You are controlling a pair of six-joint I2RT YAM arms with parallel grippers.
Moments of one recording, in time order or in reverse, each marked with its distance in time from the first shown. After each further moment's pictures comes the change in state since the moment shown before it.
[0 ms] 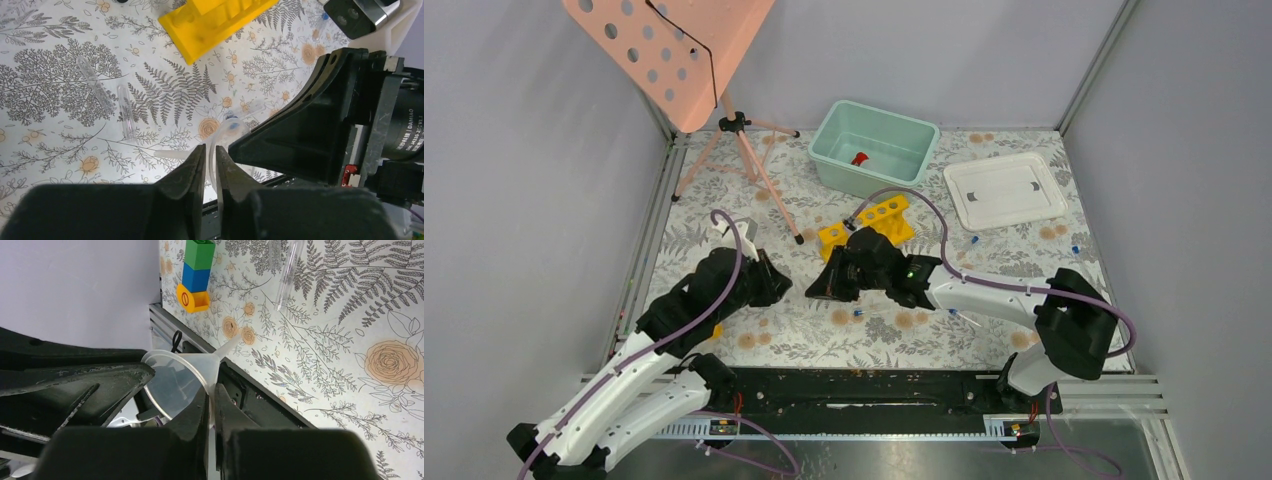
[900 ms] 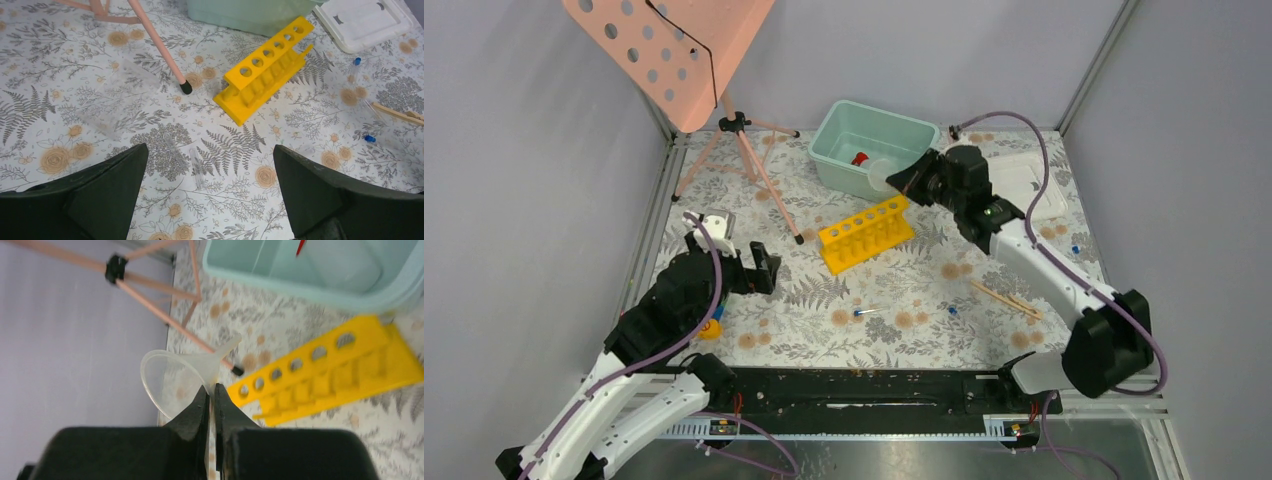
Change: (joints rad) left arm 0.000 -0.089 0.109 0.017 -0.201 0.381; right arm -0.520 -0.193 0.093 -0.066 0.063 -0.283
